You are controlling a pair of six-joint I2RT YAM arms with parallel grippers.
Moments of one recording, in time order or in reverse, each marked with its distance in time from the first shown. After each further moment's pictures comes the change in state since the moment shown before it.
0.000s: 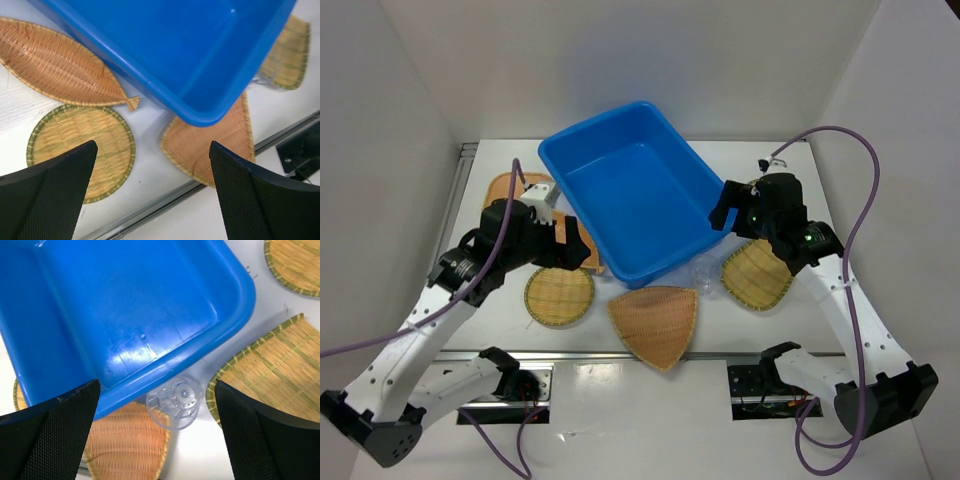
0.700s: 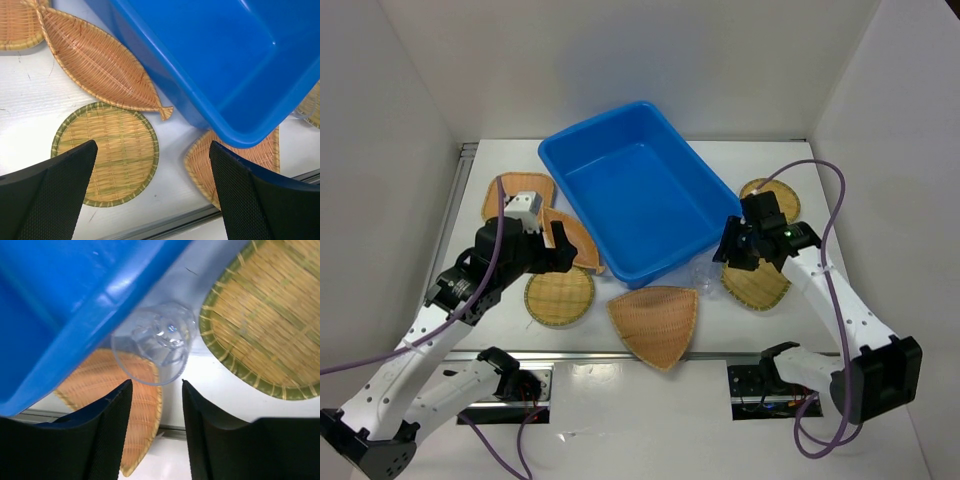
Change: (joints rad) left arm -0.003 -0.142 -0.159 0.076 -0.203 -0.075; right arm 0.000 0.067 -0.126 -0.172 -0.103 0.139
